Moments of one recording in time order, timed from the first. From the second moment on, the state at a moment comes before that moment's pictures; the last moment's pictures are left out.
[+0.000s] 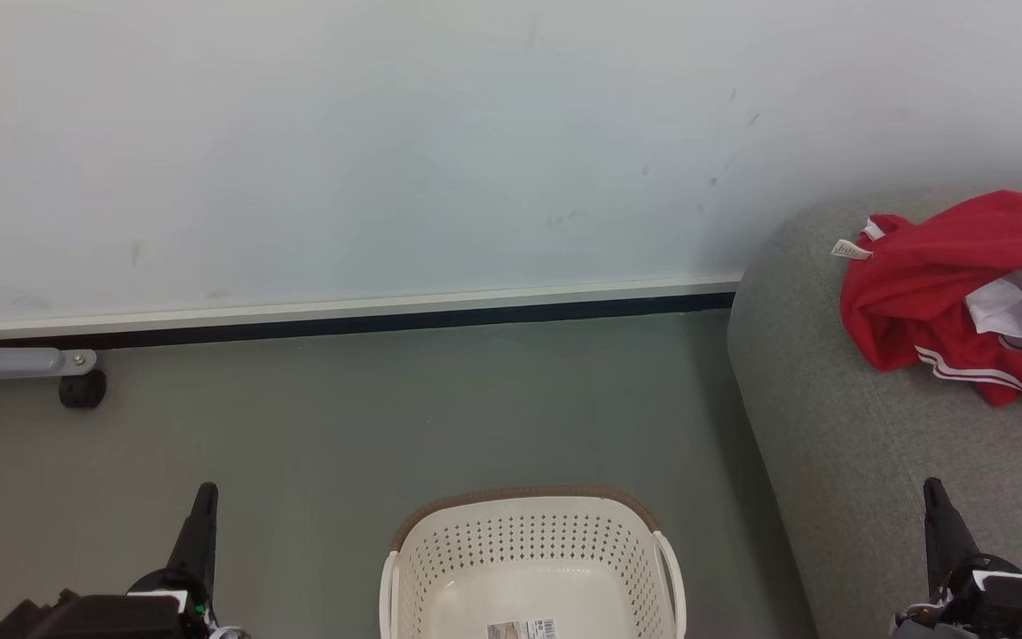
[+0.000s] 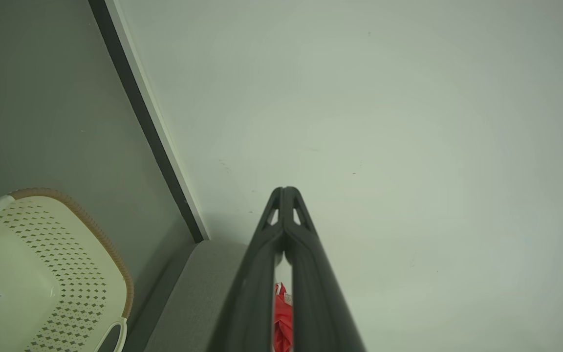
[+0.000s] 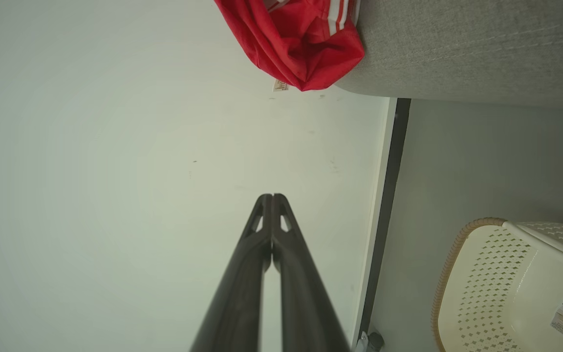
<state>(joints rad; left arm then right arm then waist) -0.08 0.04 0.09 0.30 -1.60 -0.12 0.11 -0.09 -0.04 -0.13 0.30 1.60 0.12 0.11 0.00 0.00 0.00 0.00</state>
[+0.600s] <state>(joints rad) -0.08 0.04 0.09 0.30 -1.60 -0.12 0.11 -0.09 -0.04 -0.13 0.30 1.60 0.12 0.11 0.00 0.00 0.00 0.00</state>
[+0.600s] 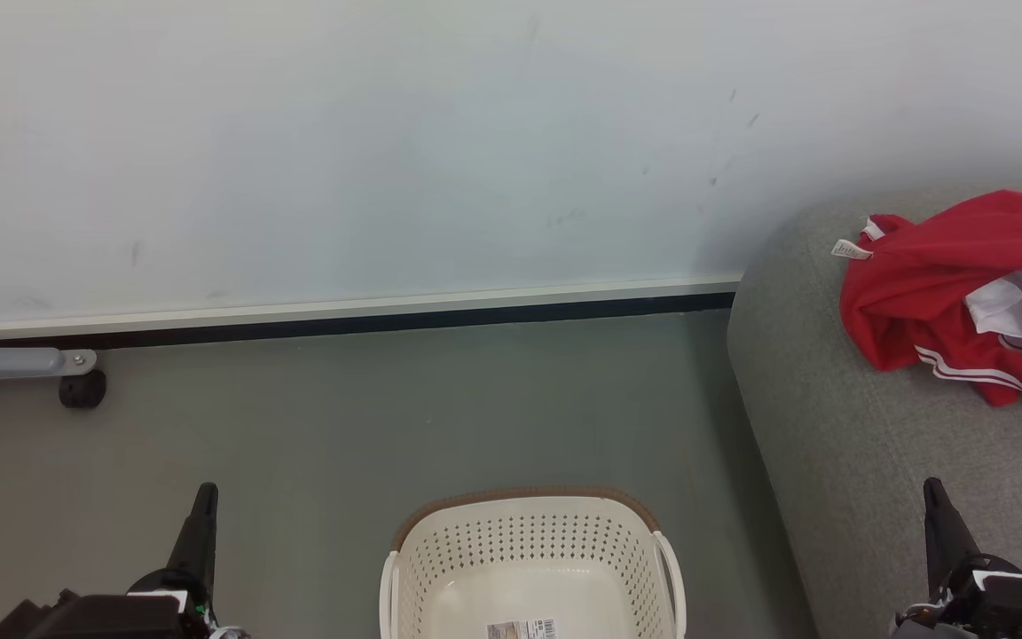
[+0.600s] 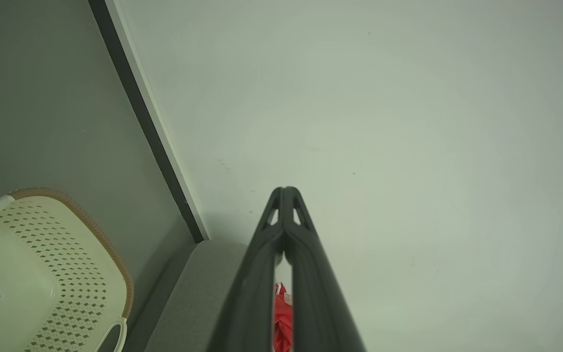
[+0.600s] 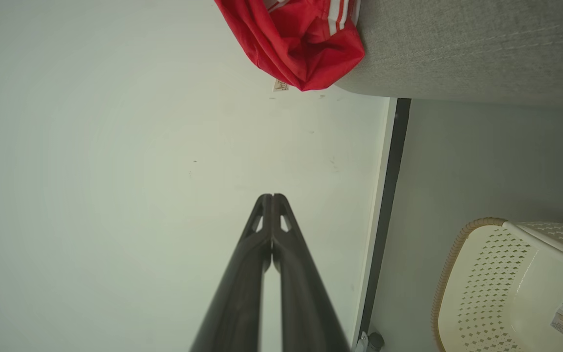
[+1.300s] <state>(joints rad) -0.08 0.04 0.09 0.30 -1.60 -0.12 0.11 -0.09 -0.04 -0.13 0.30 1.60 0.12 0.11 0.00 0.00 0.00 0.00</state>
